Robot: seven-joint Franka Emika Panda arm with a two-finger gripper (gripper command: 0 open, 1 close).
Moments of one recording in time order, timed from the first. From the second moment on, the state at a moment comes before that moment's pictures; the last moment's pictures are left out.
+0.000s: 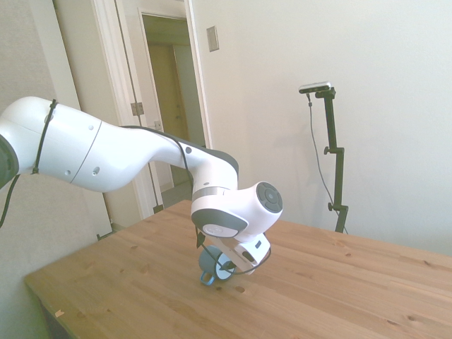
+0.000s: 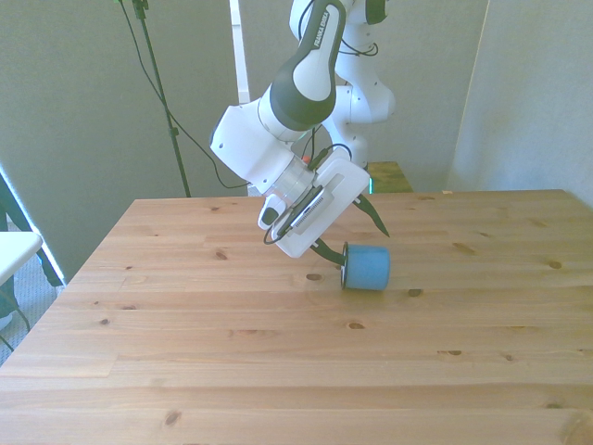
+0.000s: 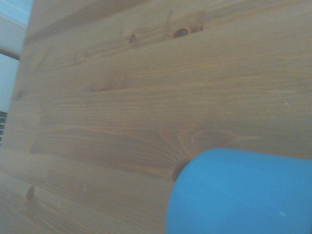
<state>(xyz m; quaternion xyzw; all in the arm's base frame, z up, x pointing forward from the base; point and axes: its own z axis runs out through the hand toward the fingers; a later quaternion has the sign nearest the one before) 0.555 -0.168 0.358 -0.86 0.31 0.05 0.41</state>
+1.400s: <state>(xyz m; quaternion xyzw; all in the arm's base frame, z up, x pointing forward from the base) 0.588 -0.168 0.330 -0.83 0.27 0.11 0.48</state>
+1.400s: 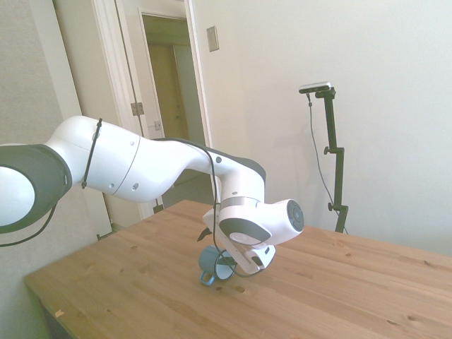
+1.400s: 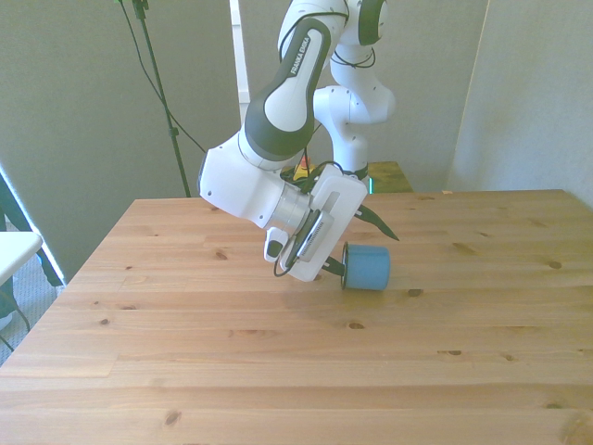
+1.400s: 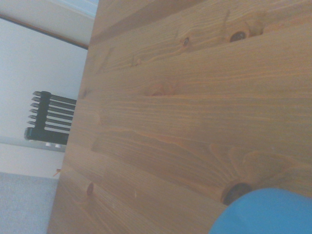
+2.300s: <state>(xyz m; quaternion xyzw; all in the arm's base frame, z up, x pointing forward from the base) 0.584 -0.171 0.333 -0.82 0.26 0.12 0.50</state>
